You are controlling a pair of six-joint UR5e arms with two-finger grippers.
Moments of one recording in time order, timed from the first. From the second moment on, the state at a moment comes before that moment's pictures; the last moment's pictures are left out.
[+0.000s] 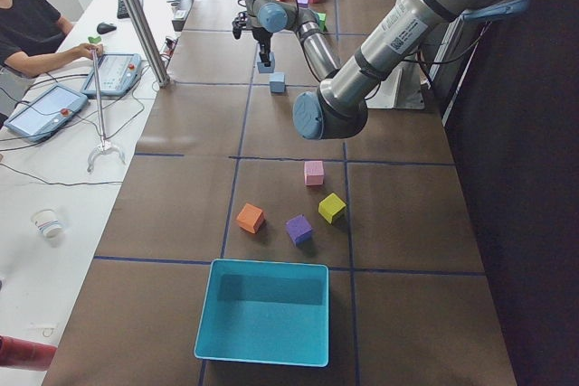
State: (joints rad) left arm -0.72 -2.49 -1.53 -1.44 -2.18 -1.08; right arm 1.55 -1.77 1.85 -1.56 2.36 -0.01
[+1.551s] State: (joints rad) left arm -0.62 -2.53 -1.38 -1.55 -2.08 -1.12; right arm 1.56 -1.77 1.84 -1.52 2.37 0.00
